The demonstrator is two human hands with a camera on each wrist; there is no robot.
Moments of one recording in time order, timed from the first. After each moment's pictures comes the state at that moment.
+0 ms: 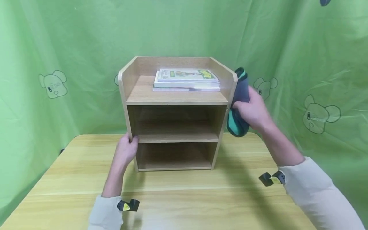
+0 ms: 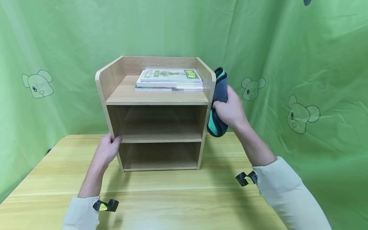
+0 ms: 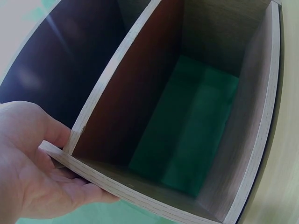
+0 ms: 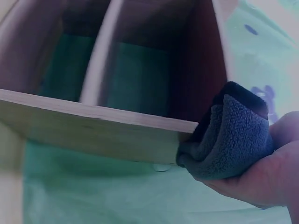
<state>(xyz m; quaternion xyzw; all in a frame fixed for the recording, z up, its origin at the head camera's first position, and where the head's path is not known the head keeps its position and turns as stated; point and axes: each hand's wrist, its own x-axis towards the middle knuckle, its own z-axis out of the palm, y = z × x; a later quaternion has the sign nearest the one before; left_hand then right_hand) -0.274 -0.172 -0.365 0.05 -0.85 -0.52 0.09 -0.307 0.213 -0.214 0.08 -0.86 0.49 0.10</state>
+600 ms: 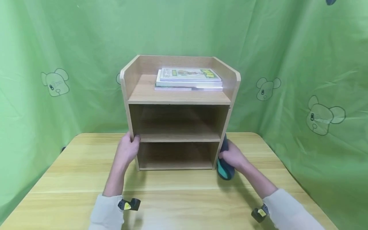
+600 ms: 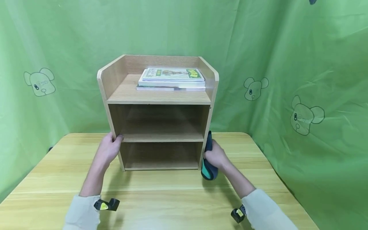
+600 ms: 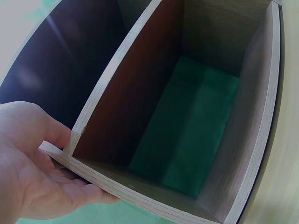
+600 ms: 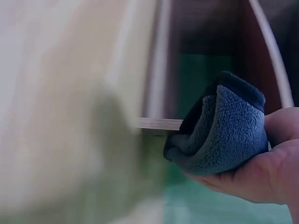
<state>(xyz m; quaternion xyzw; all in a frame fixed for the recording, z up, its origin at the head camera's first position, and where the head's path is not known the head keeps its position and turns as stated) -0.275 -0.172 -0.365 0.05 -0.84 -0.53 0.08 -0.325 0.217 -0.390 0.08 -0.89 0.45 -0.04</state>
